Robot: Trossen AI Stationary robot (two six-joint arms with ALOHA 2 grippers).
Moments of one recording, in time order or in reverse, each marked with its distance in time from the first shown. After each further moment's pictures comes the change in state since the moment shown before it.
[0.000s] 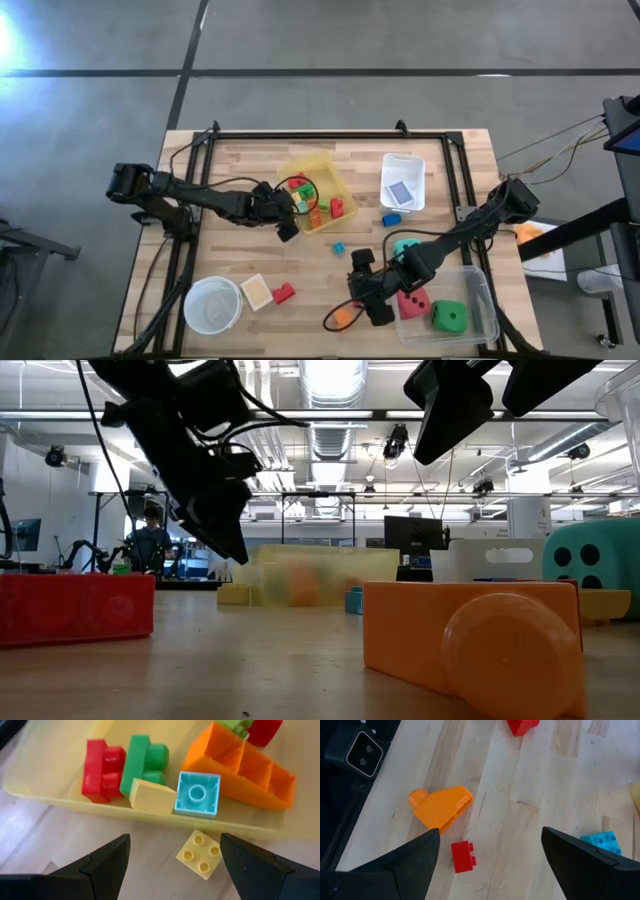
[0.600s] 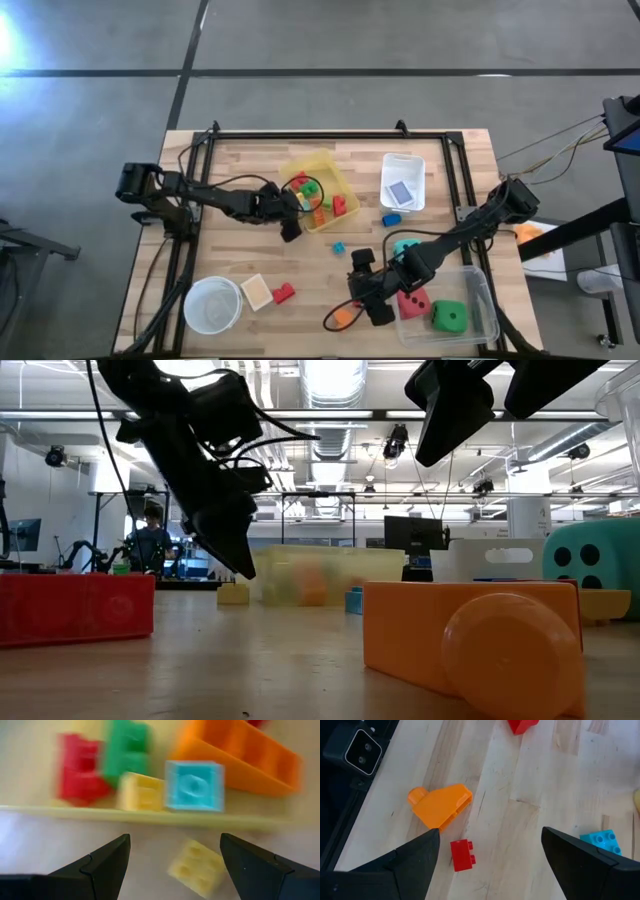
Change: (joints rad) left arm 0.041 0.073 0.003 0.082 0.083 0.087; right arm 0.000 0.000 0.000 -0.007 0.000 0.000
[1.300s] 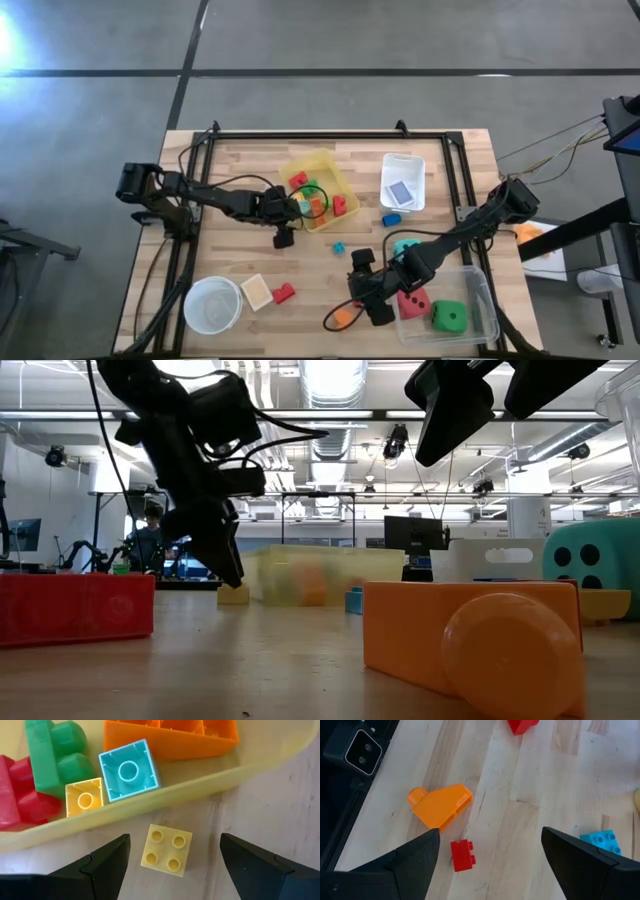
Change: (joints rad) left arm 0.002 0.001 -0.003 -0.015 0.150 0.297; right arm 0.000 0.000 0.000 0.001 0.000 0.000
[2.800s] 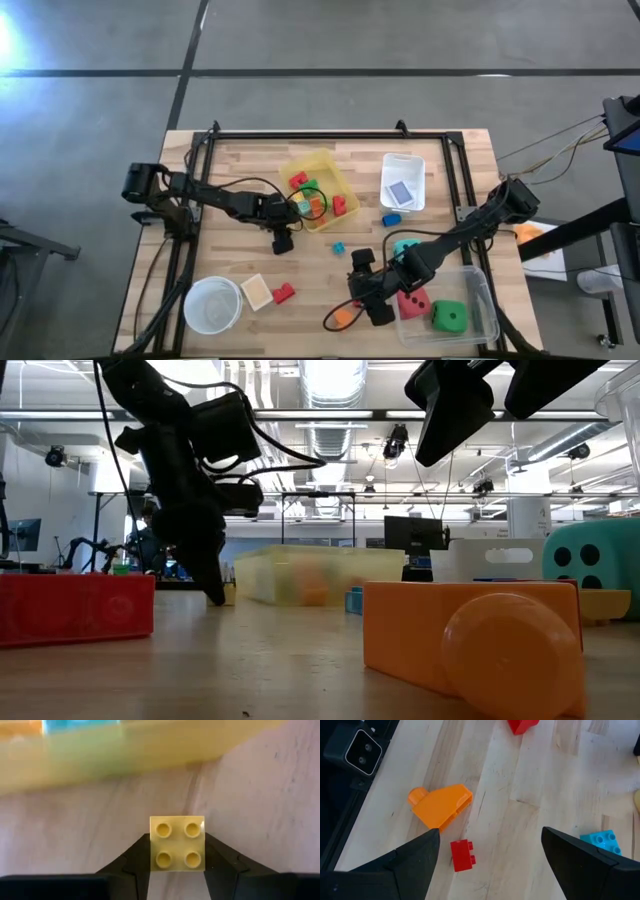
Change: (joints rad) left arm -0.001 0.051 -0.001 -0.047 0.147 -0.168; right arm 0.000 0.000 0.000 0.000 0.000 0.000
